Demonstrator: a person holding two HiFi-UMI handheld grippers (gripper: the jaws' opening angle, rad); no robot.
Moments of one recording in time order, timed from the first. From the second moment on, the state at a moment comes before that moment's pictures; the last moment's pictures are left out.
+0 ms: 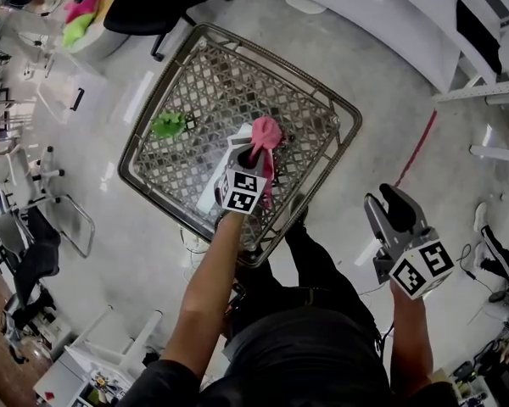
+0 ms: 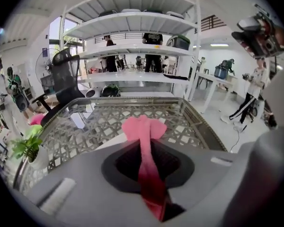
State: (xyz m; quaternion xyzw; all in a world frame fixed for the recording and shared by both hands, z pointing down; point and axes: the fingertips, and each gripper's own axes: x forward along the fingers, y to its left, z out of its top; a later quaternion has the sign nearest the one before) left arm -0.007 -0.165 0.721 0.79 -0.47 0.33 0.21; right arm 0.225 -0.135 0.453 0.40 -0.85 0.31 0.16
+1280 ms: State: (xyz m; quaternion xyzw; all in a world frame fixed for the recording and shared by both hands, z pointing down) left arm -0.055 -0.144 0.718 0.75 -0.52 0.21 0.34; right arm 0.186 -0.118 0.465 0.38 -0.85 0.32 0.18
